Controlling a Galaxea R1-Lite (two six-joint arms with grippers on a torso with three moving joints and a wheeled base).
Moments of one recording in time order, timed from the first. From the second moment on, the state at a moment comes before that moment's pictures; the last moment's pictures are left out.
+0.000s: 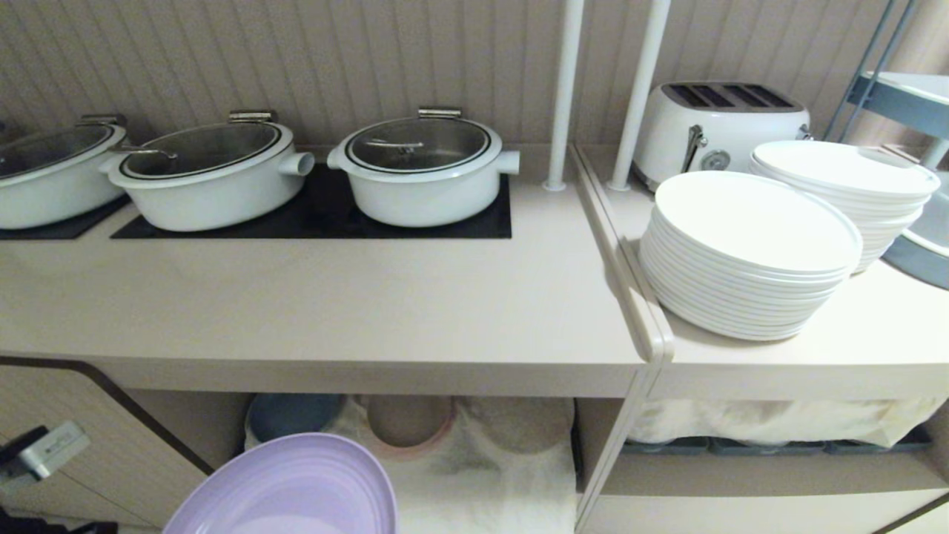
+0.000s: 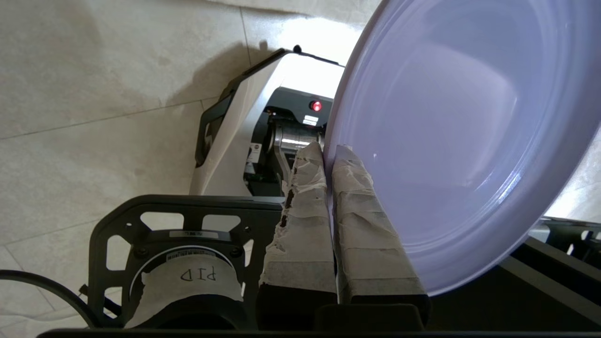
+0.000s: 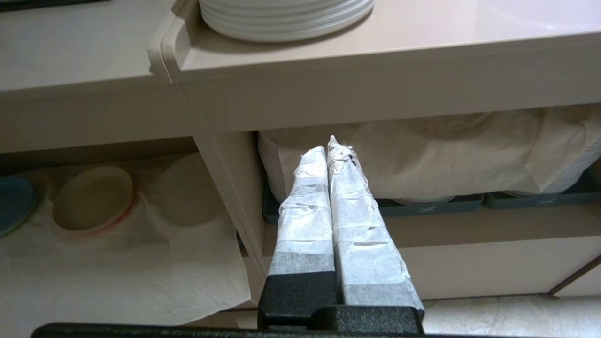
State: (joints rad) left arm 0.10 1.09 -0.56 0.60 -0.30 -0.24; right arm 0.00 0.00 0.00 -0.01 -0.05 0.09
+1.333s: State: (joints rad) left arm 0.10 1.07 -0.55 0.61 -0.30 -0.24; right arm 0.00 0.00 0.00 -0.01 -0.06 0.09
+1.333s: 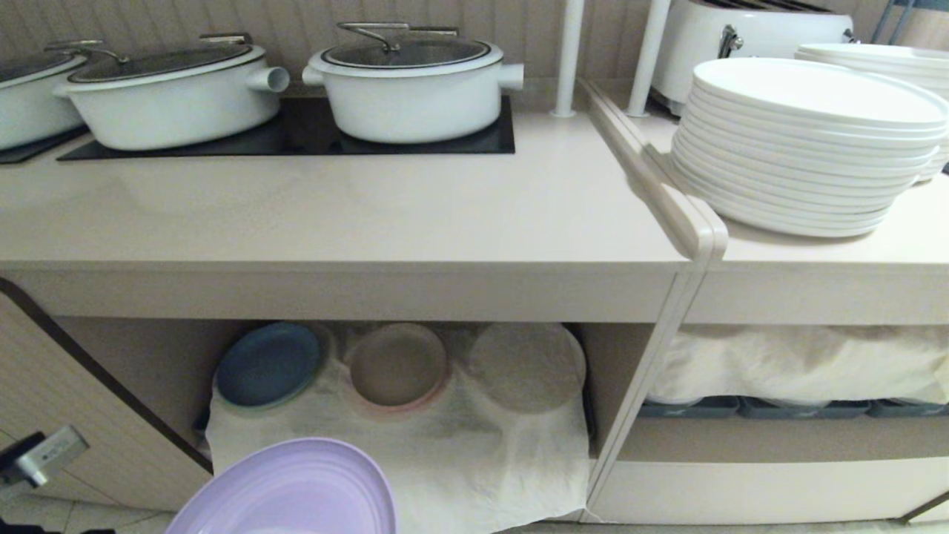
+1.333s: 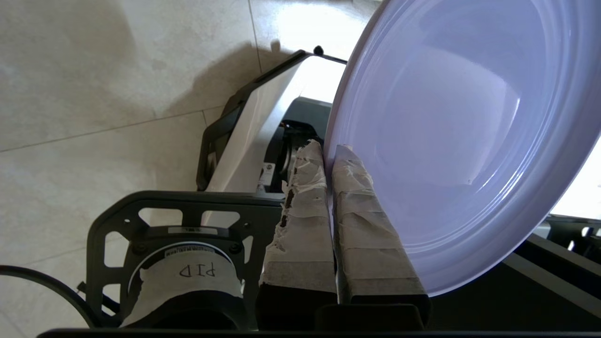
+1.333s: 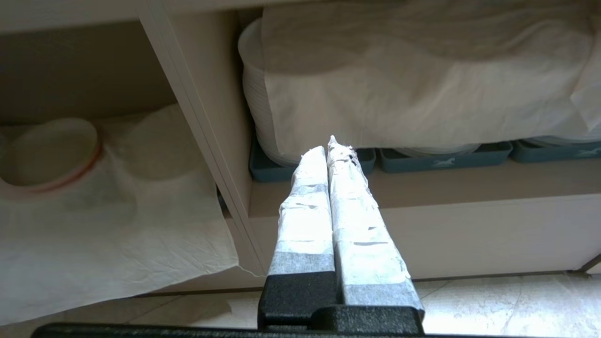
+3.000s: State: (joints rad) left arm 0.10 1.02 -0.51 0.61 -0.30 -0.24; right arm 0.00 0.00 0.00 -0.01 -0.06 0.09
